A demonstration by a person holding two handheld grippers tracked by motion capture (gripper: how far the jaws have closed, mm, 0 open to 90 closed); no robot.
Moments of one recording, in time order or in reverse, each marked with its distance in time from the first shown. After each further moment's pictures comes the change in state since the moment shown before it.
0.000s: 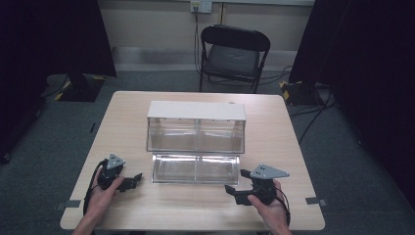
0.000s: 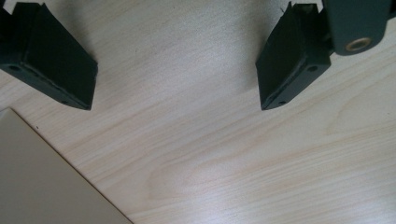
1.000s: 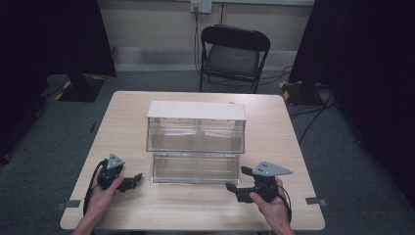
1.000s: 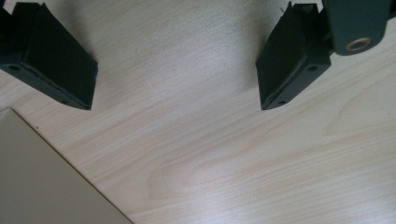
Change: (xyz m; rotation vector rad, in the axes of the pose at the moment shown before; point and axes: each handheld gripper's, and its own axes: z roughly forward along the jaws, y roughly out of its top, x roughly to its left) left arm 0.000 0.000 0.000 0.000 0.000 0.000; right arm -0.001 0.009 -0.005 -0.029 0.005 0.010
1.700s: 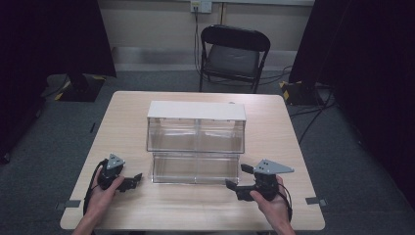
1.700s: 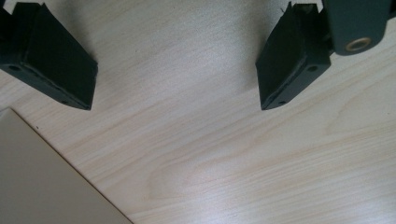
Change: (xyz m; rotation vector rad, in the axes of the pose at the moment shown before) left arm 0.000 0.000 0.000 0.000 0.001 0.000; right arm 0.001 0.009 -0.003 -0.021 0.009 -0.006
